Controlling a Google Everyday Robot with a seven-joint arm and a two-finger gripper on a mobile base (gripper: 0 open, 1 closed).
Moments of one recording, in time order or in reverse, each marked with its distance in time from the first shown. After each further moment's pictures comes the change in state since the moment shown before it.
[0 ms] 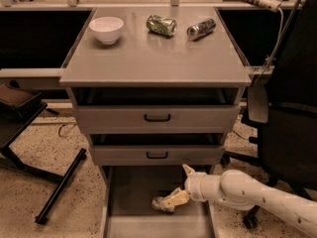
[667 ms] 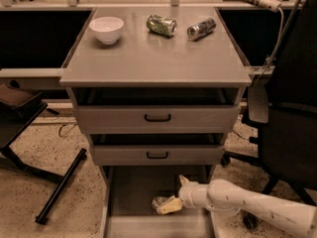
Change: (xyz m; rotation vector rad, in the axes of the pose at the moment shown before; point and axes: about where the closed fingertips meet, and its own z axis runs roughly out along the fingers) arm 0.074 -0.017 0.069 0.016 0.057 0.048
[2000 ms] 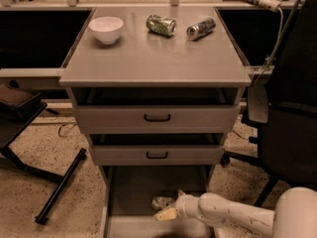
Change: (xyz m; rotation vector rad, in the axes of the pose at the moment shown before) arm 0.100 -0.022 0.085 0.046 0.046 0.177
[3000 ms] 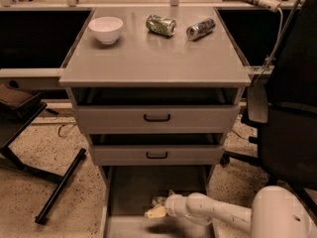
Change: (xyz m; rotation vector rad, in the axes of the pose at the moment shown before) arm 0.002 0.002 0.068 -0.012 -0.022 0.031
